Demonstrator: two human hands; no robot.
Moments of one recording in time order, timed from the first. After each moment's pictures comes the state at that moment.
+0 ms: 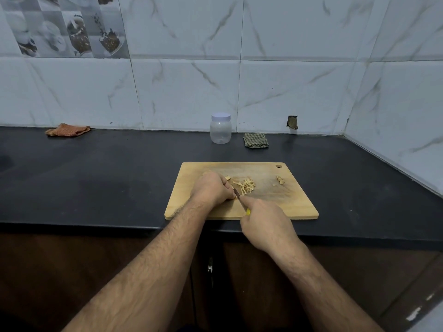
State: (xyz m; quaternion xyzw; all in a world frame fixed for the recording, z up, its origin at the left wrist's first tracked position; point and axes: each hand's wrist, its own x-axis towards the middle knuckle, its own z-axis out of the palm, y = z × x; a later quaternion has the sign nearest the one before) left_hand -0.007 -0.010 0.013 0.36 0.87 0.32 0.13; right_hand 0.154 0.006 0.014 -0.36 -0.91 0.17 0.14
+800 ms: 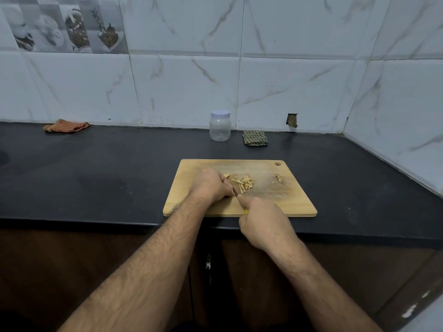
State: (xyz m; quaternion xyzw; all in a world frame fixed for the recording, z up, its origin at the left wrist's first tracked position) left_hand -0.005 -0.010 0.016 0.36 0.87 0.32 0.14; right_hand 0.157 0.002 0.018 -0.37 -0.91 0.18 0.11
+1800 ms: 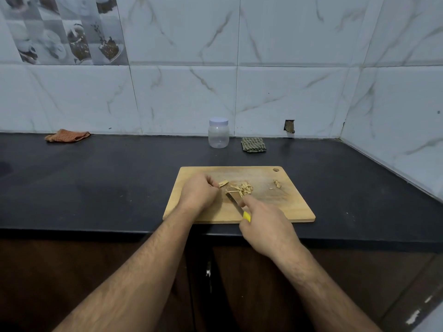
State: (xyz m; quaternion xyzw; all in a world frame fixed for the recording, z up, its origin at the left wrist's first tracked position) left_hand -0.018 -0.024 0.008 0.33 0.84 0.41 0.10; right_hand 0.164 0.005 0.018 -0.35 -0.91 0.17 0.16
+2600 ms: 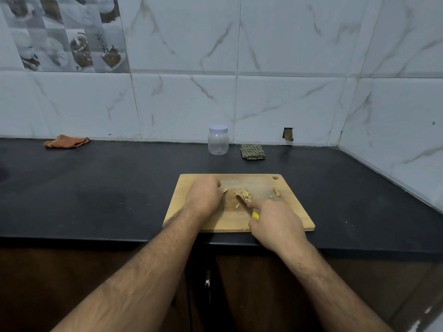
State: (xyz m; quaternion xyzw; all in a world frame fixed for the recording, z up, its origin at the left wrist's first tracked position) left_hand -0.021 -0.002 0.013 0.40 0.88 0.25 -0.03; right_hand 0.164 0.023 0.034 -0.39 -0.91 0.09 0.14
